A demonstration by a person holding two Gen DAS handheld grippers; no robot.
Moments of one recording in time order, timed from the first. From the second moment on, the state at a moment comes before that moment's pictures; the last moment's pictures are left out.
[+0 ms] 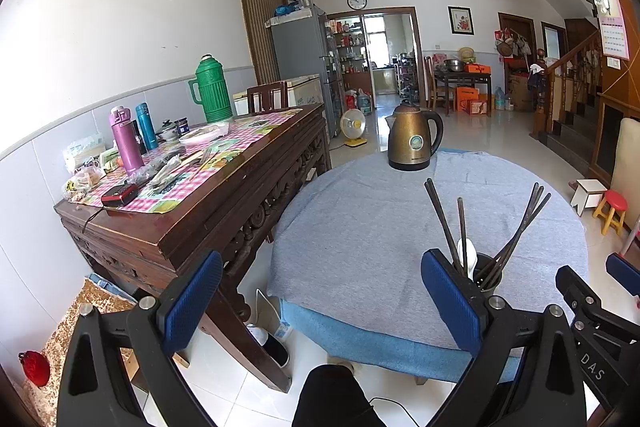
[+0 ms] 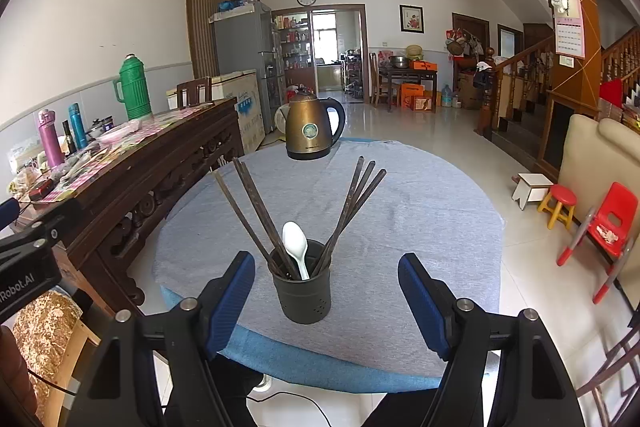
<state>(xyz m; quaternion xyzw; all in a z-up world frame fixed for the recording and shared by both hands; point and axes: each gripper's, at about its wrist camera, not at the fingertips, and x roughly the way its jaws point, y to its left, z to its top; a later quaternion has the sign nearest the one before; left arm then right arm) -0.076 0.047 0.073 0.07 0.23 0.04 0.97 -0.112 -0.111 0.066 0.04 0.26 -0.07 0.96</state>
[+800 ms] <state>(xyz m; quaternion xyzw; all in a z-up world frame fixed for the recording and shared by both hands) -0.081 0.041 0.071 0.06 0.22 0.02 0.97 -0.116 -0.104 0.074 0.00 0.25 -0.10 0.96</state>
